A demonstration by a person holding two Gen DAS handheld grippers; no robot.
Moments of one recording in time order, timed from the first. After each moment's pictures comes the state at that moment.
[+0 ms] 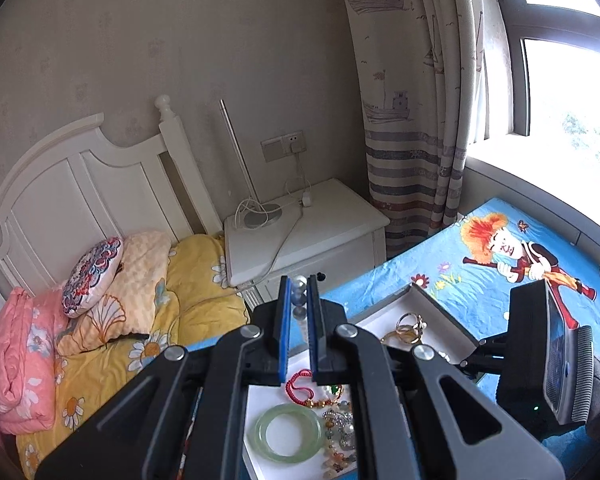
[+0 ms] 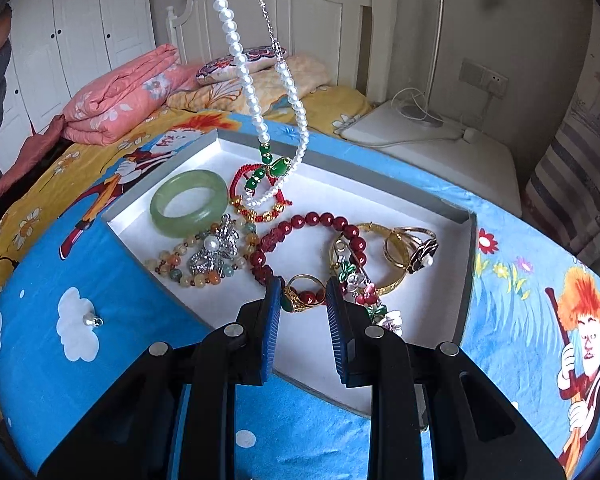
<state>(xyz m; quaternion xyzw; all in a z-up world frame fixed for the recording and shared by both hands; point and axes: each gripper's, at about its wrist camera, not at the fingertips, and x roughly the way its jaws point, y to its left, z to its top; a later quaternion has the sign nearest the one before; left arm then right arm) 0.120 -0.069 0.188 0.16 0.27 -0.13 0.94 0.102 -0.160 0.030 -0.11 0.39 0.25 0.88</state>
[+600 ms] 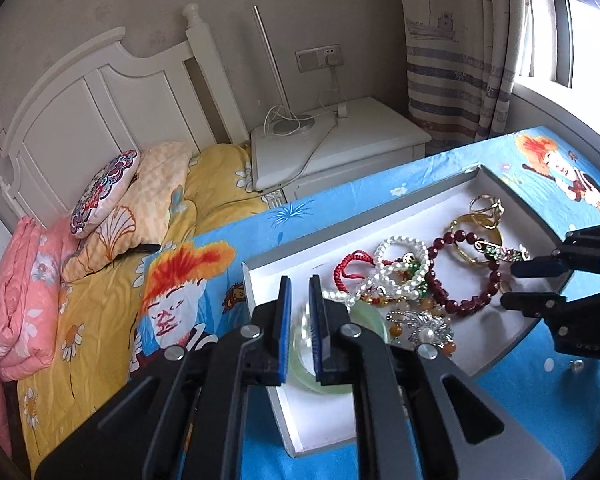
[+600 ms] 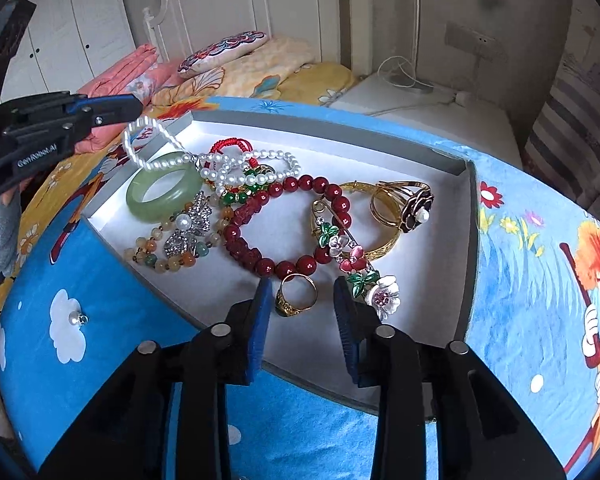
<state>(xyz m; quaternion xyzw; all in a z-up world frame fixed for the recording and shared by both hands) 0.132 -0.006 0.078 0.16 0.37 -0.06 0.91 0.111 -0.175 0.010 -0.06 0.43 0.24 0.87</state>
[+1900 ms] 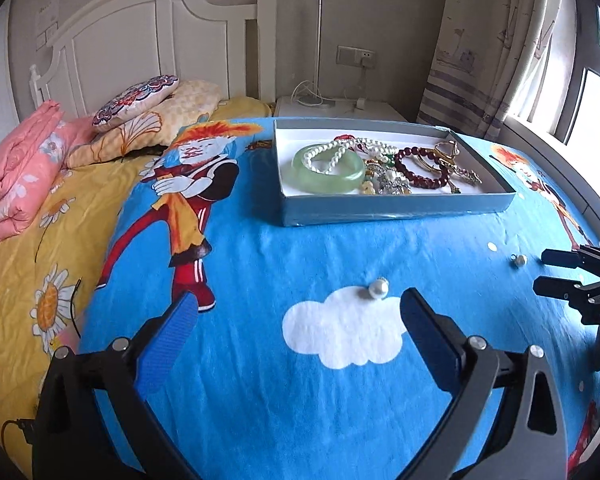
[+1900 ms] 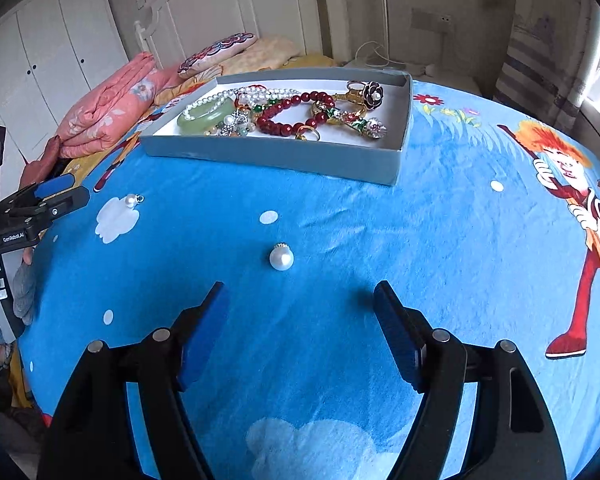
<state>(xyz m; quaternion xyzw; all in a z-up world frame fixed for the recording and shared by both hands) -0.050 0.054 0.038 0.00 0.38 -0.04 0.92 -0.023 -0.225 0.001 -0.03 0.43 0.22 0.87</state>
